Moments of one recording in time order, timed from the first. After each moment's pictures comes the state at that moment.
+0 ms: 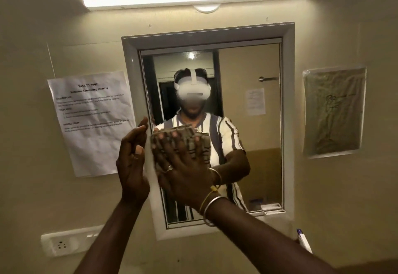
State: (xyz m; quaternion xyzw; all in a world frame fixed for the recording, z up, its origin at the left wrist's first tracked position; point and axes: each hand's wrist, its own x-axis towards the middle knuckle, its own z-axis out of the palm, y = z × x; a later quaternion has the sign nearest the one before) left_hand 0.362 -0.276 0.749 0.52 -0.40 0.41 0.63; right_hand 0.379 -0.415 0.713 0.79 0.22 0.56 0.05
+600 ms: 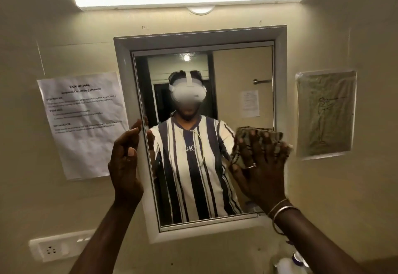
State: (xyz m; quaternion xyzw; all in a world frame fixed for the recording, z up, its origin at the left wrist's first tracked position) left_hand 0.362 -0.281 0.750 0.53 -0.40 0.44 0.60; right_hand 0.367 -0.593 0.682 0.80 0.03 0.60 0.03
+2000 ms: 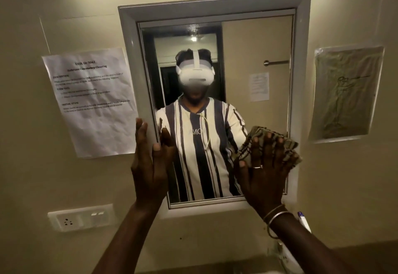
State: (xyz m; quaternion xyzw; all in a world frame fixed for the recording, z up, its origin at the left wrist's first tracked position) left_hand 0.348 -0.294 0.702 0.67 -0.23 0.54 0.46; right_hand 0.369 -0.558 0.624 0.81 -0.03 0.58 -0.11
